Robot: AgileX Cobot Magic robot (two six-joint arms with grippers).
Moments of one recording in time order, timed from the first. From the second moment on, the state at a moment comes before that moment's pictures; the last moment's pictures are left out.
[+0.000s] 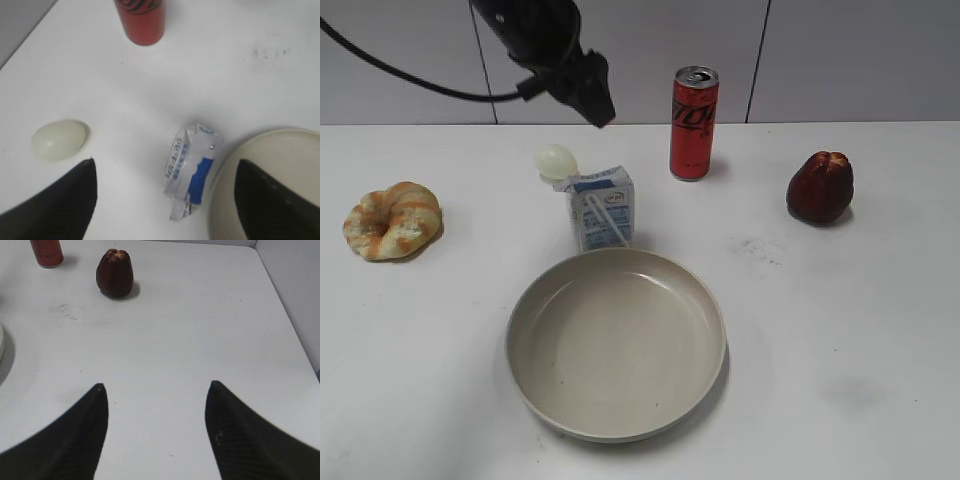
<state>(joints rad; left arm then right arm) -0.46 2.05 -2.03 -0.38 1.19 0.61 0.03 0.00 -0.42 0.02 0.94 -0.02</state>
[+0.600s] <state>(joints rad) -0.16 1.63 -1.57 -0.21 1.21 0.26 0.03 0.00 -0.42 0.02 0.94 -0.02</state>
